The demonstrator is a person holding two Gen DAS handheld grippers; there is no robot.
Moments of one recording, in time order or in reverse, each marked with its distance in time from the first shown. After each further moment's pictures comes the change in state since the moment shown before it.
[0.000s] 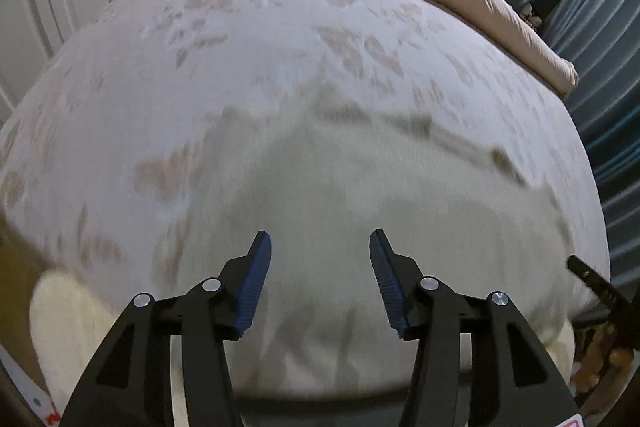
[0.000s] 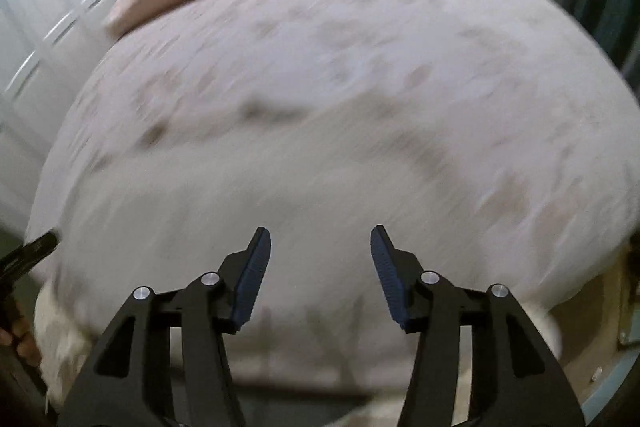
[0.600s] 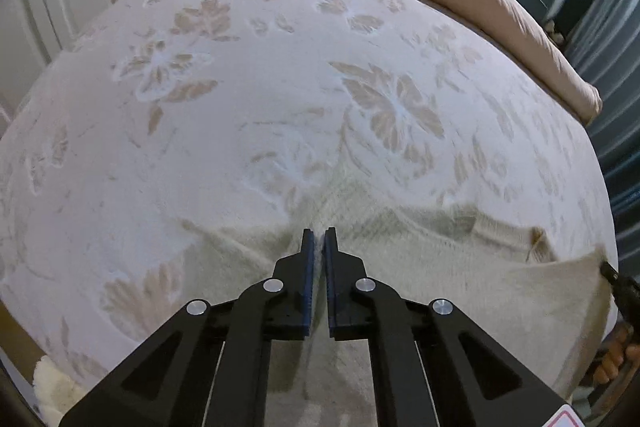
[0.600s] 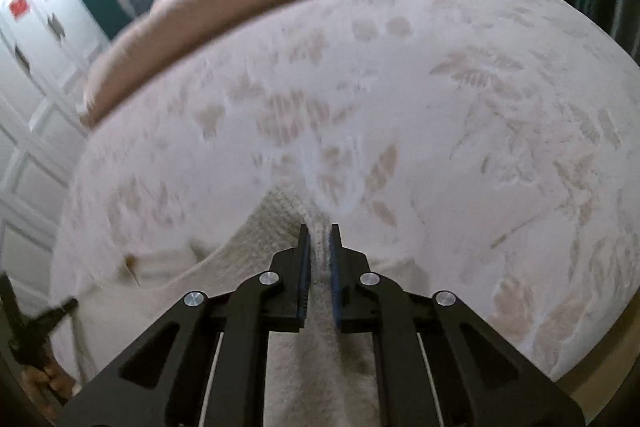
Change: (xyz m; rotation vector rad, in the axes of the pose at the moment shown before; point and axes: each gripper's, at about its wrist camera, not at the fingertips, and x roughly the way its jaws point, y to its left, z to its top) left arm 0.059 0.012 0.077 -0.053 -0.008 0.046; right arm 0.034 -0.059 0.072 0.204 -0.099 0.079
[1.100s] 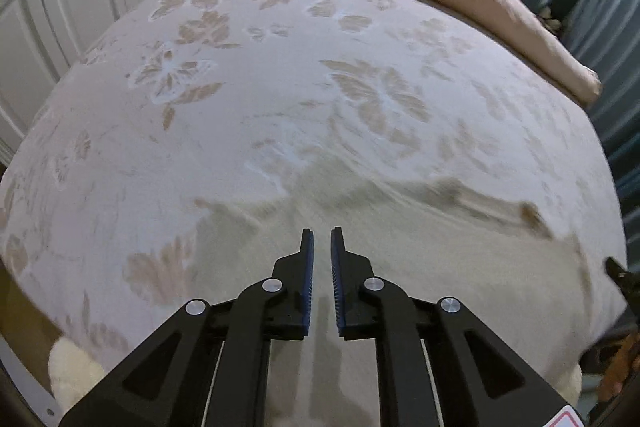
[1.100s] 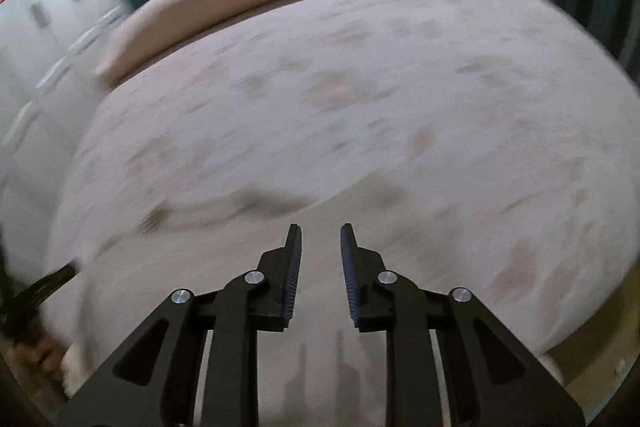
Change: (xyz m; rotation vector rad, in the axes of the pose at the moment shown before) left arm -0.042 -0.022 -0.032 0.067 -0.004 0.027; right arm -0.037 0.071 -0.050 -0.168 0.075 0.031
